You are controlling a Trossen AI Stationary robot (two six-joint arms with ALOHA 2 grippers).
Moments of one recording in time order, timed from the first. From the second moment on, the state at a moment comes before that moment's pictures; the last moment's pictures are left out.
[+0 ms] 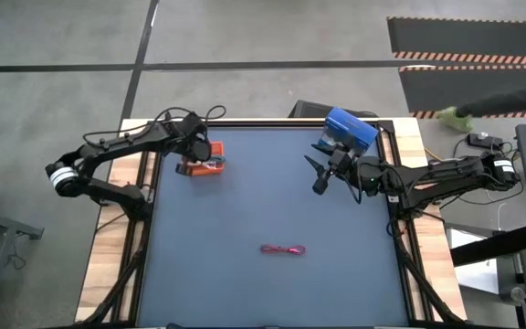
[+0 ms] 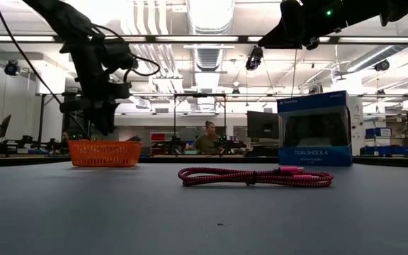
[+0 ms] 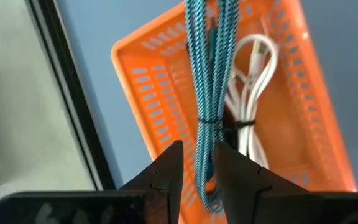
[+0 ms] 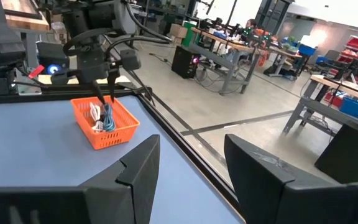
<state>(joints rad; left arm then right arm) 0.70 1.28 0.83 -0.66 -0.14 1.03 -0.02 1.07 0.60 0.35 0.57 -0.18</state>
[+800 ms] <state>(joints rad) 0.61 1.27 0.73 -0.33 0.01 0.71 -0.02 1.07 0.60 0.35 0.58 -0.18</state>
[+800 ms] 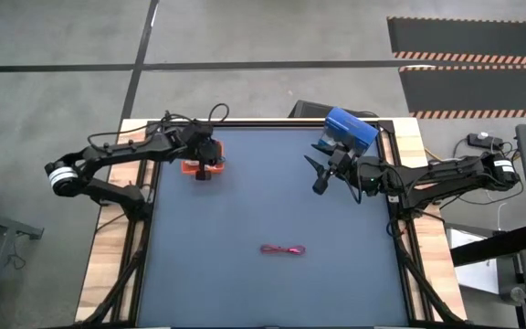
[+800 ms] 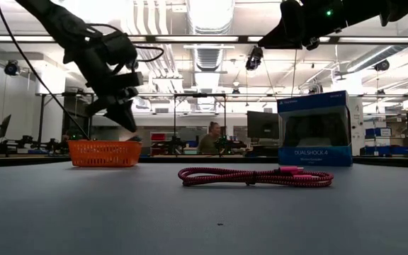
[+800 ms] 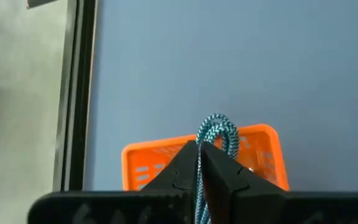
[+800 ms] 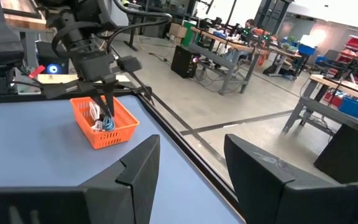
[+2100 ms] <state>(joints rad) 0.61 1.22 0.58 -0.13 -0.01 0.69 -0.02 1.07 0.60 0.35 0.58 -0.18</state>
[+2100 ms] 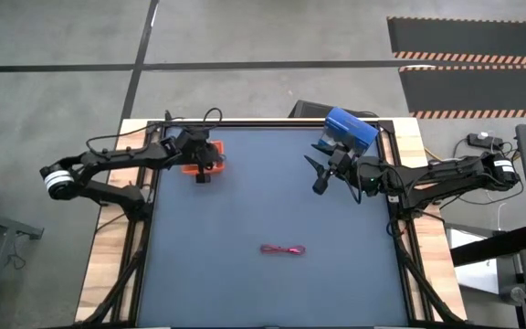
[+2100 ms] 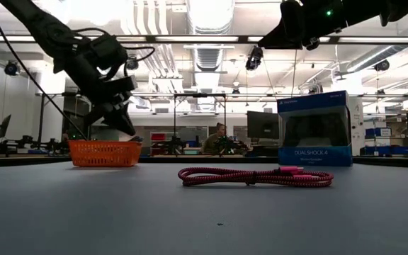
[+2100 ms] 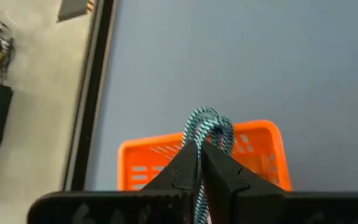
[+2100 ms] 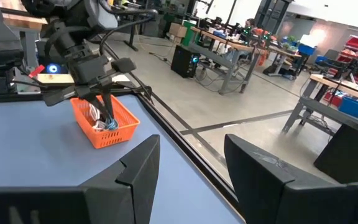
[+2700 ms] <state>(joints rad) 0.61 1.31 0.55 -0.09 -0.07 0.68 -0.02 1.07 0.60 0.35 0.58 -0.18</state>
